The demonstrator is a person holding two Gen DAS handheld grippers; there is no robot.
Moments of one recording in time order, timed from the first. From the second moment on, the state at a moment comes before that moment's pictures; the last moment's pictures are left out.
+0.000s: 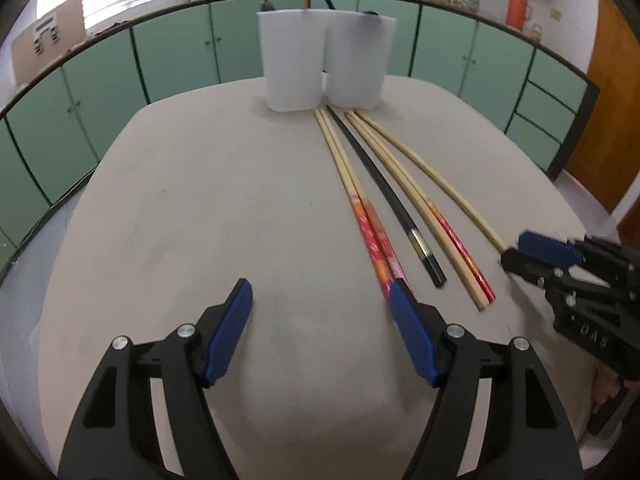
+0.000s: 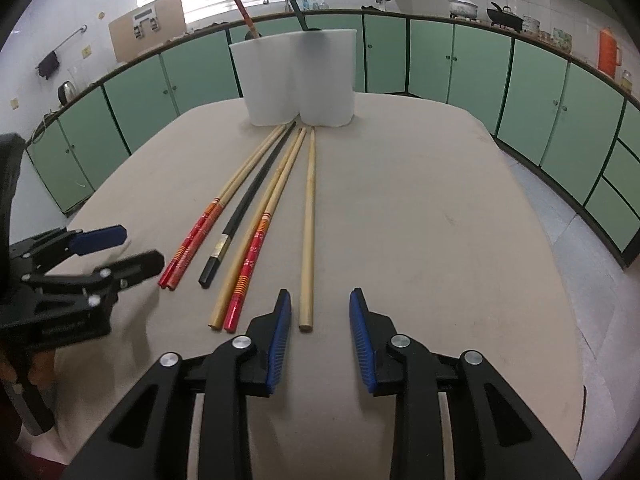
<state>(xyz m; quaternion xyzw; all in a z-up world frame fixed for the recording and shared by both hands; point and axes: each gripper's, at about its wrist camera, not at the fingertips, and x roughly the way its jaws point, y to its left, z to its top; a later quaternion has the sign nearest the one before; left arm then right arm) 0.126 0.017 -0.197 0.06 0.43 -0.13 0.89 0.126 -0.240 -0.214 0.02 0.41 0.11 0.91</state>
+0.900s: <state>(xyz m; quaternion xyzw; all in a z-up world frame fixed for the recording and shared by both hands) 0.125 0.012 -0.200 0.06 0.42 -0.12 0.89 0.125 -0.237 -0.216 0.01 0.40 0.11 0.91</state>
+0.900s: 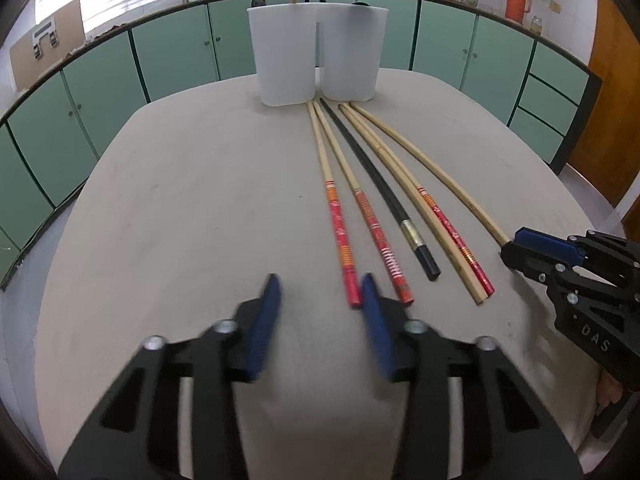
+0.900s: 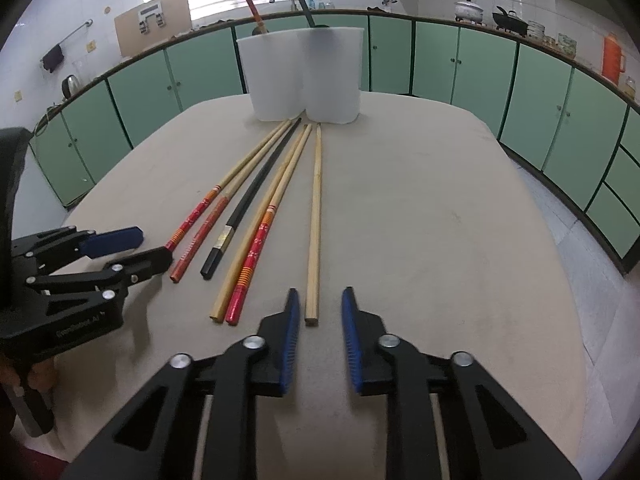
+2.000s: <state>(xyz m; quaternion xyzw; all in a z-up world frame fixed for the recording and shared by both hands) 0.113 0.018 -0.024 0.05 0.24 -0.15 0.96 0.134 -0.269 -0.047 0.03 0.25 0.17 0.95</state>
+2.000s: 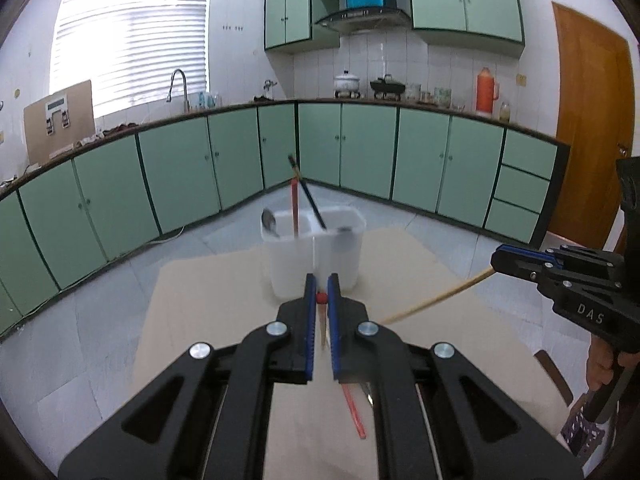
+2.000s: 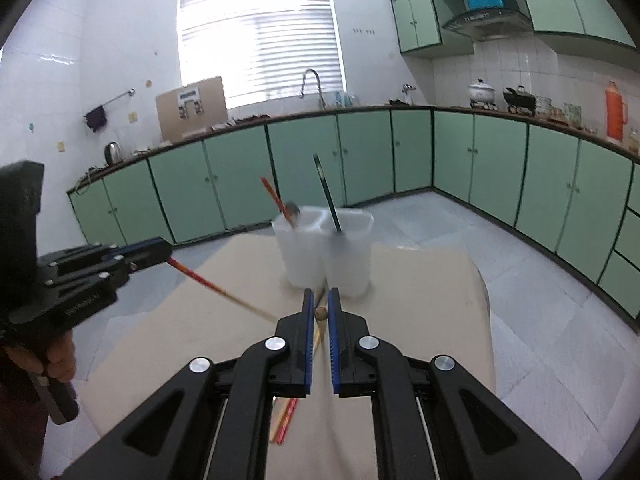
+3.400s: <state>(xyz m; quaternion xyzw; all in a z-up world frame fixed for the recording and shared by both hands) 0.253 0.007 0.098 0.02 0.12 -0.14 0.98 0.294 -0.259 0.074 -0.01 0.15 0.17 0.97</state>
